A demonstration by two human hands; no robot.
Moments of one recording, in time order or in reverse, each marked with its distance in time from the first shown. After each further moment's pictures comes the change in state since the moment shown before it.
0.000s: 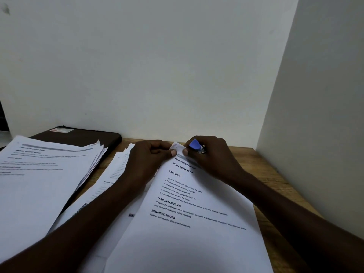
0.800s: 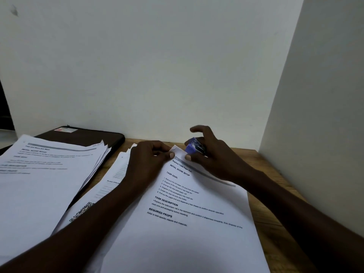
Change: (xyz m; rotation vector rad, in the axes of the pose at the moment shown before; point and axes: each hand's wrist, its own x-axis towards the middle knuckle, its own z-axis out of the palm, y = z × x) left_hand 0.002 -0.002 -0.004 0.327 0.156 0.083; right_hand -0.001 0.000 -0.010 0.061 -0.200 -0.039
